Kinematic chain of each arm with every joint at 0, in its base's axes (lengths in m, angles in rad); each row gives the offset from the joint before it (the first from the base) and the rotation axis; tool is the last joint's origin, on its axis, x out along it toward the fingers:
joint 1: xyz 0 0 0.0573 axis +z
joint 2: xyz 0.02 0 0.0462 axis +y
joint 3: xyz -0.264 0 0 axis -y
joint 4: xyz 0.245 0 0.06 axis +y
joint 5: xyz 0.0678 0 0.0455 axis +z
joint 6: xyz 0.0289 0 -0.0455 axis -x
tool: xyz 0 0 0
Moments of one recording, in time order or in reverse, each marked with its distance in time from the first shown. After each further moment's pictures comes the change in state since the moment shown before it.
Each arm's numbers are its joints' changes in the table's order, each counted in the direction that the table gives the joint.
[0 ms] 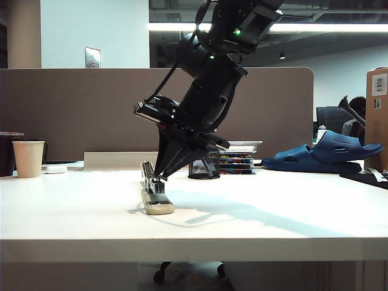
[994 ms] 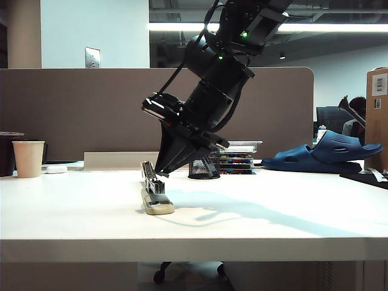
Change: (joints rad) left arm 0.000 0.000 0.000 0.000 0.000 0.000; right arm -0.035 0.000 0.000 -0.012 0.089 0.091
